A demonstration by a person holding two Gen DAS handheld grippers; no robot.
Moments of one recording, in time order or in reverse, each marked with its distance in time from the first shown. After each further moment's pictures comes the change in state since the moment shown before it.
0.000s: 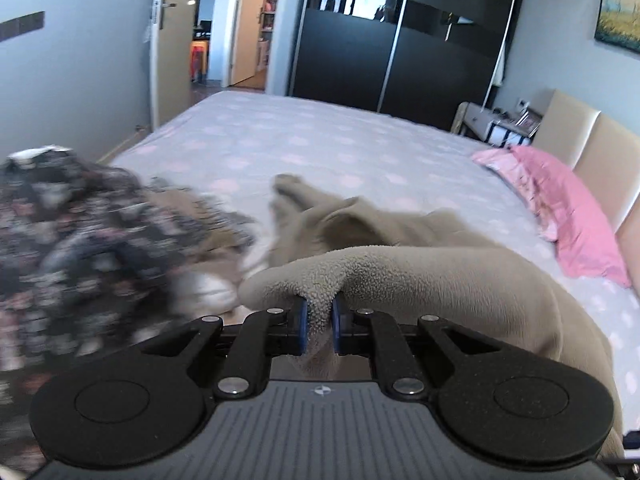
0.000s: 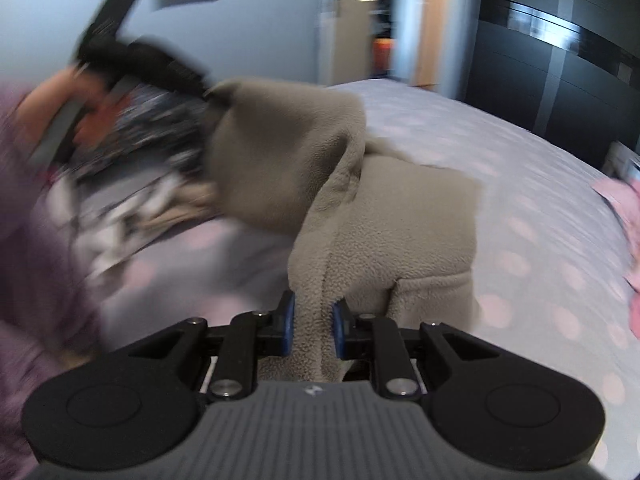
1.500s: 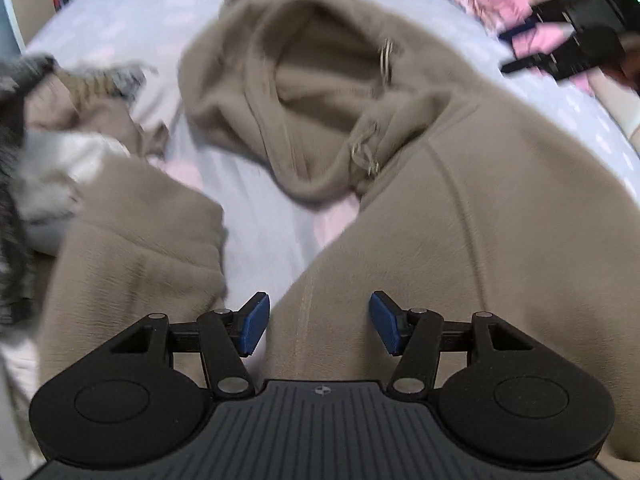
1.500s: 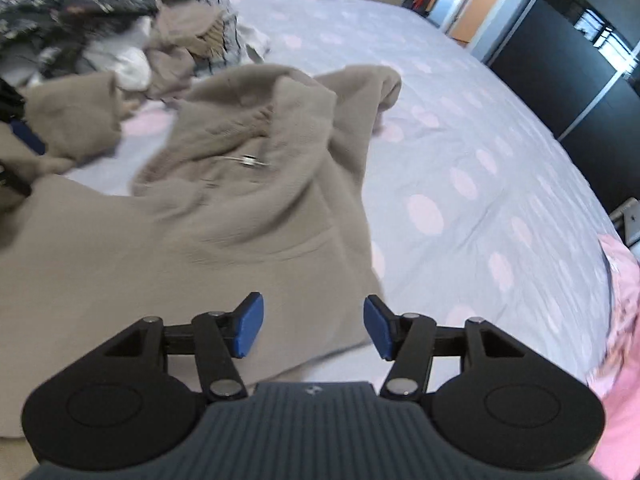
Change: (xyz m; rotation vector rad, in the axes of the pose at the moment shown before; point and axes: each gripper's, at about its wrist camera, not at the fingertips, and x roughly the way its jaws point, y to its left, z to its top) left arm 0.193 -0.003 -0.088 0.340 0.443 -0.243; right arm 0.239 -0.186 0.098 -0.263 0.313 -0.097
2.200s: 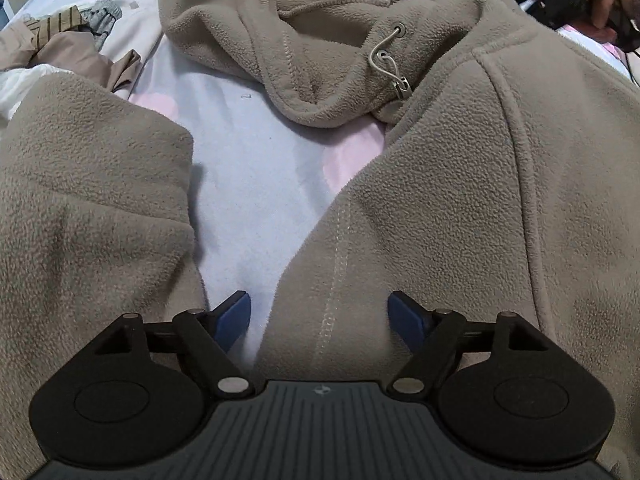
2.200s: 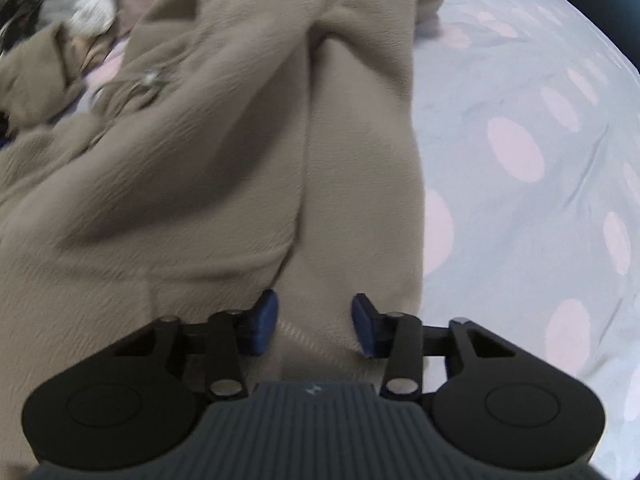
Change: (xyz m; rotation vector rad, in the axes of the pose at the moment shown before) left arm 0.051 -0.003 -0.025 -0.007 0.114 0.041; right arm 0.128 -0.035 -0.021 0.030 0.157 0.247
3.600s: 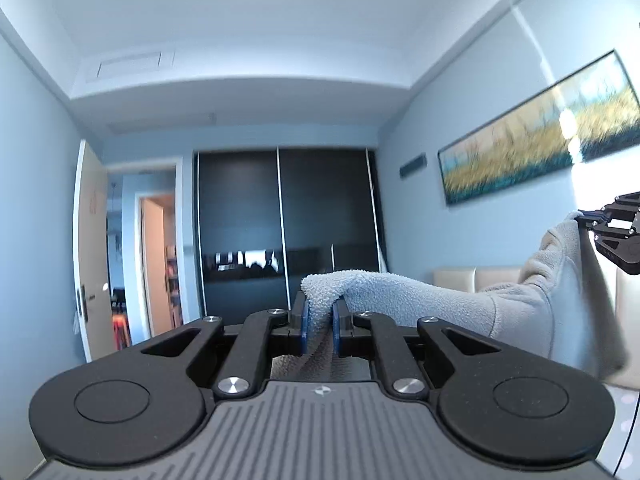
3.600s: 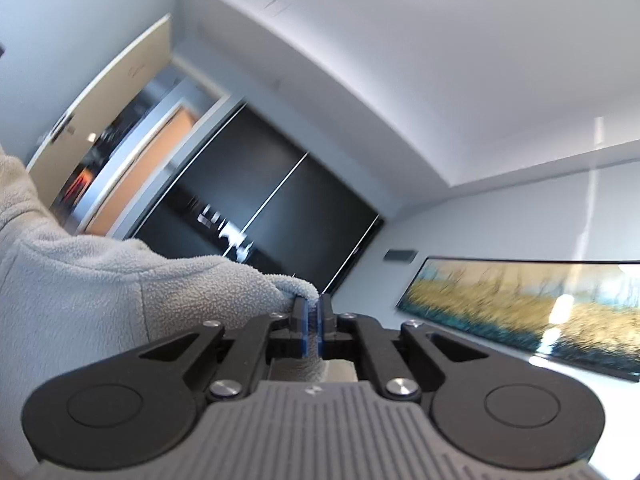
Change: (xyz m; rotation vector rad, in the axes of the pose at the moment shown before) left arm -0.540 -0.155 -0.024 0.155 -1.334 0.162; right arm -0.611 0.304 -0.091 0.184 -0.814 -1.439
